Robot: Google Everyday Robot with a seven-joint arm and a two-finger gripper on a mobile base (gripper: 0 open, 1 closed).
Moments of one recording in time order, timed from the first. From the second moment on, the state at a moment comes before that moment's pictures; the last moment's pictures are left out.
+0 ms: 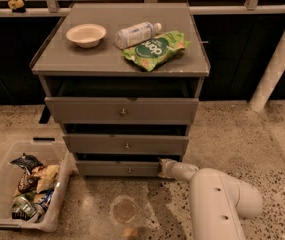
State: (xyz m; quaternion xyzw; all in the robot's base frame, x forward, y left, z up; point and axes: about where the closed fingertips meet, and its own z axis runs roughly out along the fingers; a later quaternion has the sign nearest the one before) arm 0.762 -0.145 0.150 -0.71 0.61 -0.12 0.33
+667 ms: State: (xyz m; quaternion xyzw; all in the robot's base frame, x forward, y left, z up) arm 0.762 -0.145 0.150 -0.71 0.61 -0.12 0.33
